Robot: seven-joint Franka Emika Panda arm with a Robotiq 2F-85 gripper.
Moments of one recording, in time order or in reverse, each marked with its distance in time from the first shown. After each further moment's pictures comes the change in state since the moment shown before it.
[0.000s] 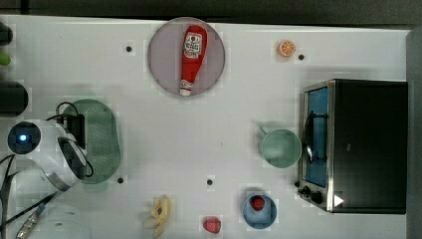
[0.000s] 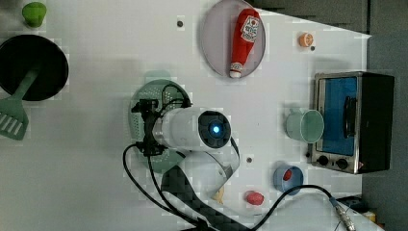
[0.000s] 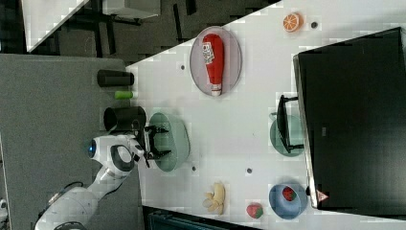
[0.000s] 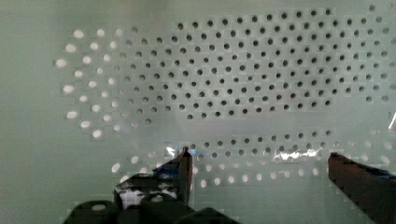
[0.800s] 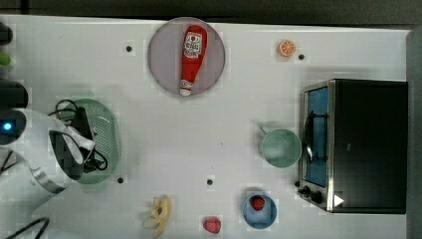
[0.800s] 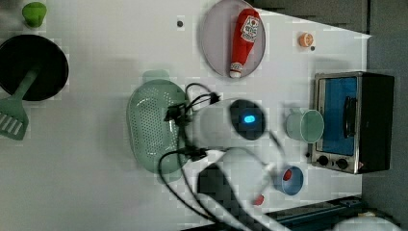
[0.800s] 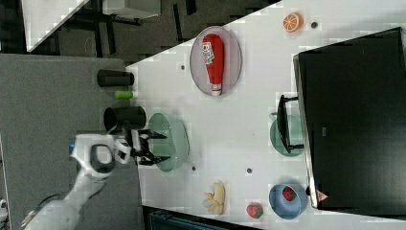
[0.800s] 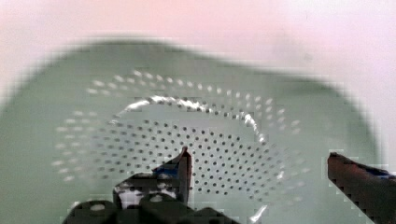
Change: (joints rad) arm 0.045 -0.240 -0.130 -0.068 -0.046 -0.373 -0.319
